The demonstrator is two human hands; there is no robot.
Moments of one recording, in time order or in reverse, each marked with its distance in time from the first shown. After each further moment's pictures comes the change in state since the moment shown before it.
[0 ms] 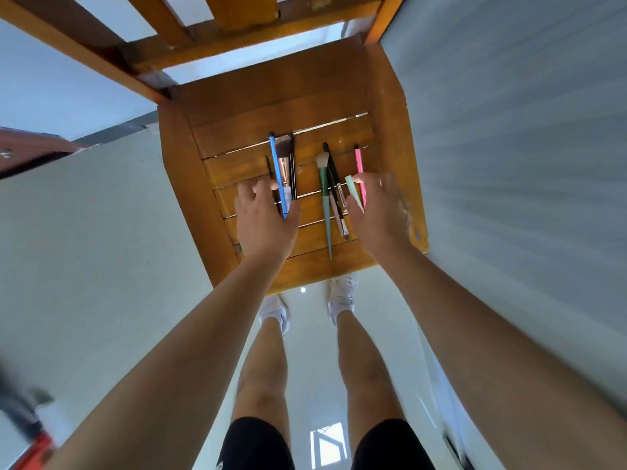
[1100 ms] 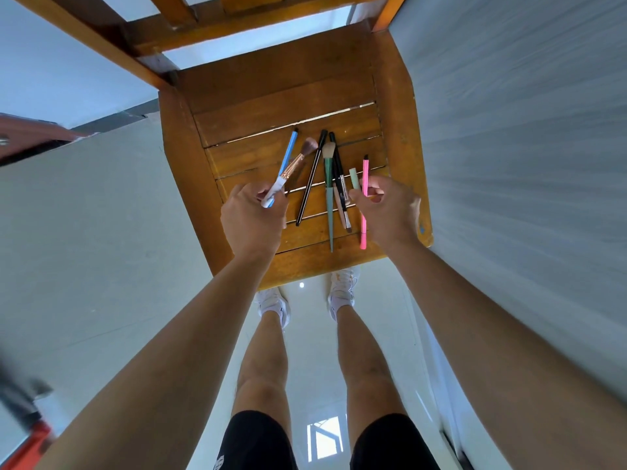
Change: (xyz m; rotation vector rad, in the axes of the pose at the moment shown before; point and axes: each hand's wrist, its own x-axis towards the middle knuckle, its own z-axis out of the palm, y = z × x) left_hand -0.003 -0.009 -0.016 -0.140 0.116 -0.088; right_hand -0.004 0.008 0.001 0.317 0.025 0.161
